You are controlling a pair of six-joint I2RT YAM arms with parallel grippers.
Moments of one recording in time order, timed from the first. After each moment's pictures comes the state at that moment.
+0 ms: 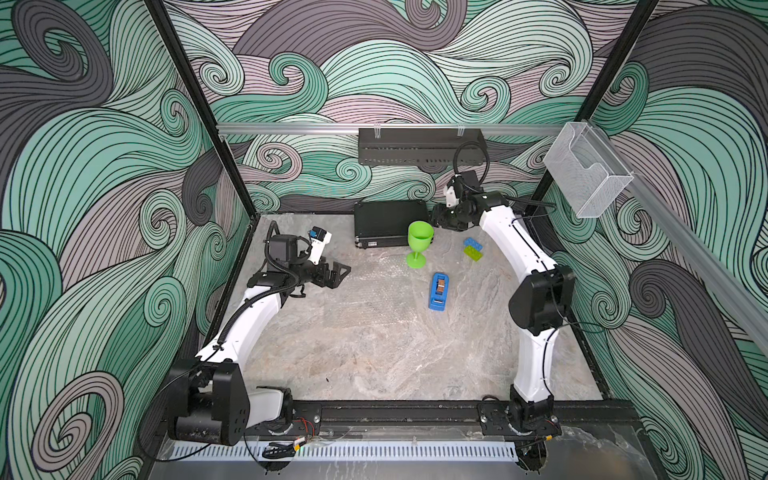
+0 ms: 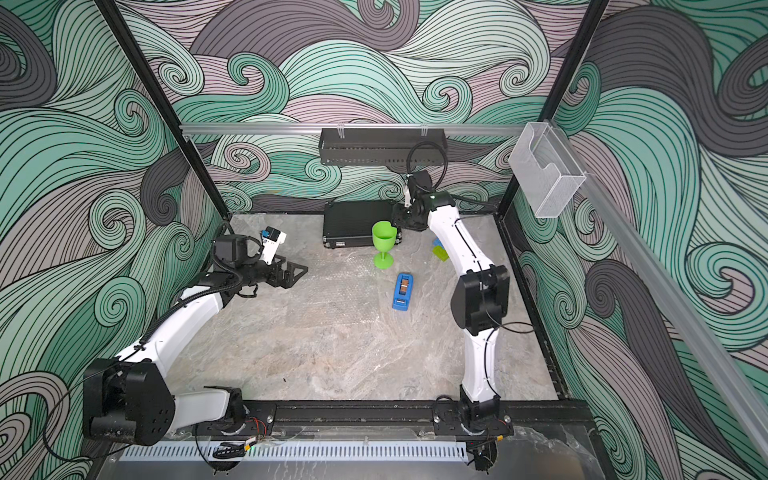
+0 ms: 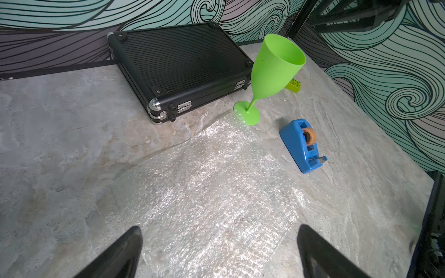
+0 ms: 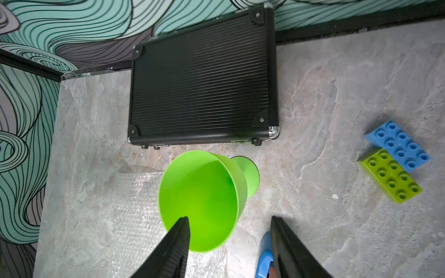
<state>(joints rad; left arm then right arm) -0.09 1.29 0.93 -0.33 0.56 0.12 0.29 2.11 2.12 -0.96 -0.16 0.33</state>
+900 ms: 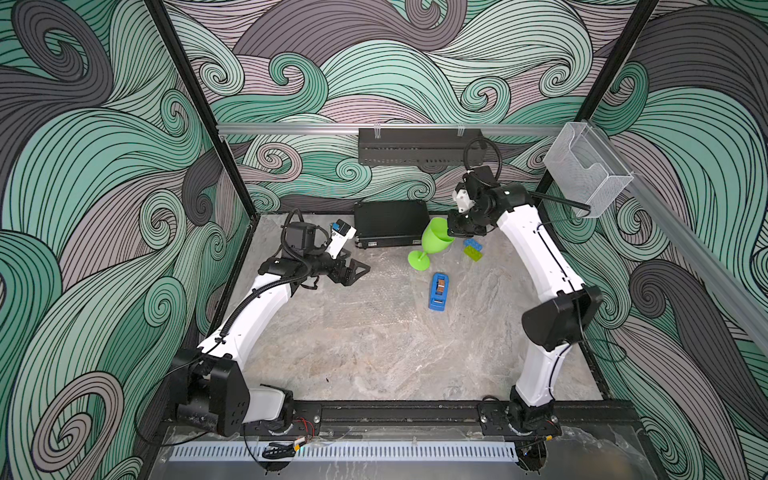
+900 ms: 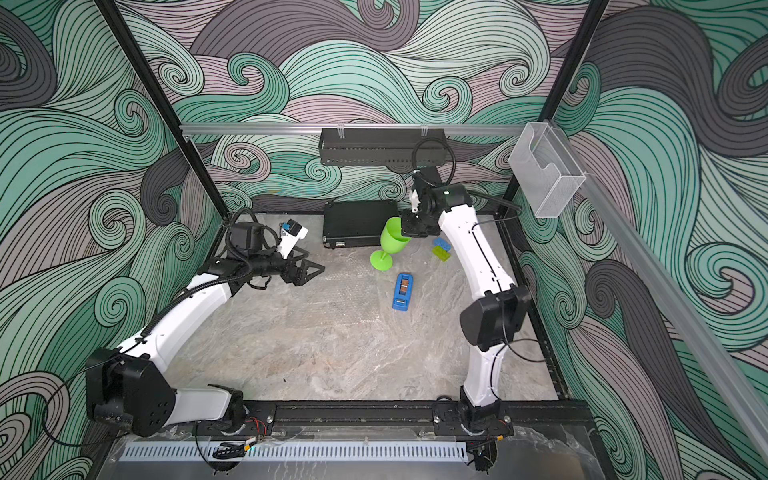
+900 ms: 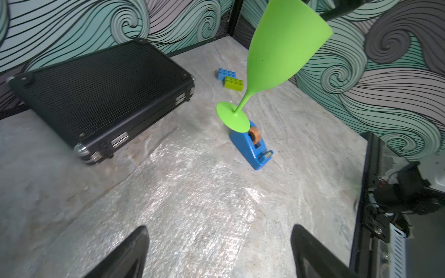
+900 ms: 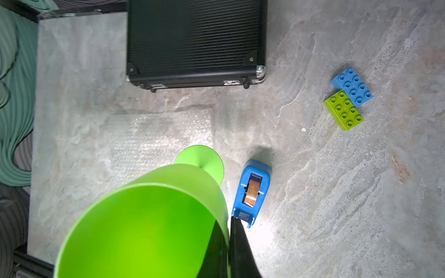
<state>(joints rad) -0.25 1.34 1.12 -0.46 0.69 0.21 0.32 1.87 2.11 -1.30 -0.15 0.23</state>
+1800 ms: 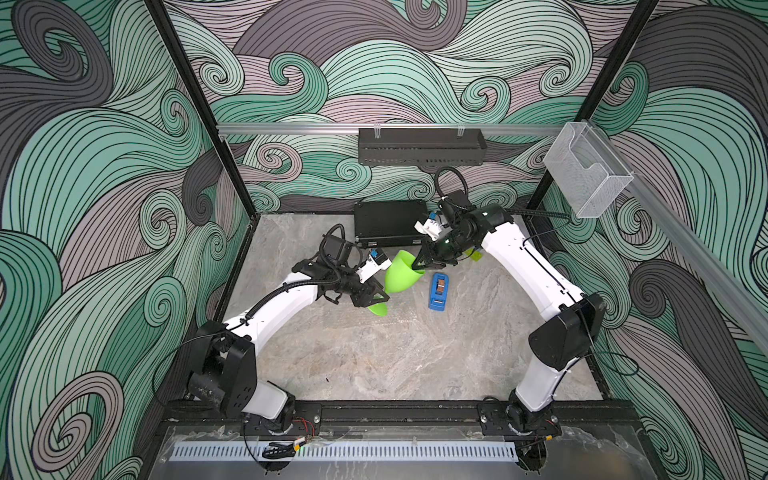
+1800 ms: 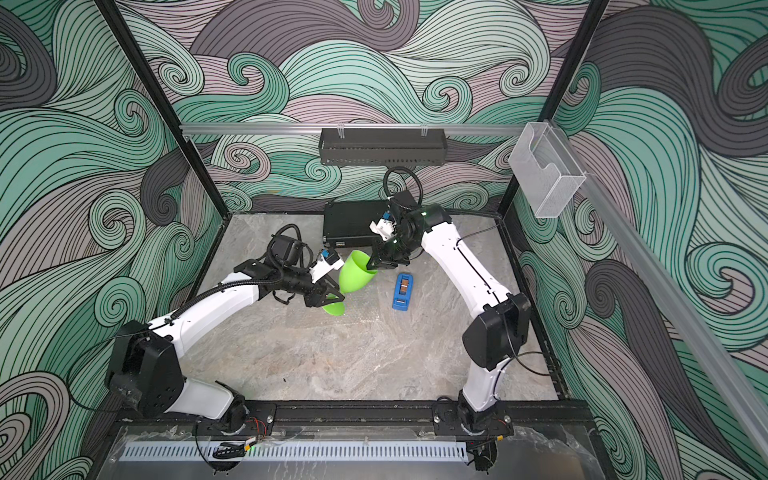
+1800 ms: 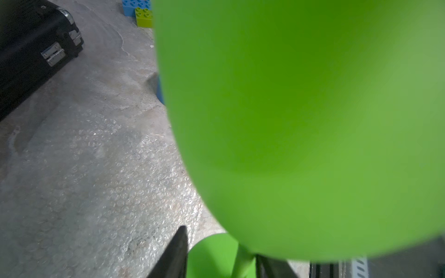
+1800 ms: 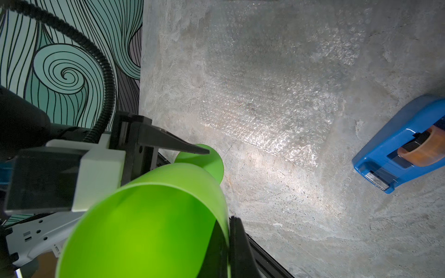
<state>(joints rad) -0.46 1.46 1.10 -0.57 0.70 0.39 0.48 1.79 1.87 -1.26 -0.57 0.28</state>
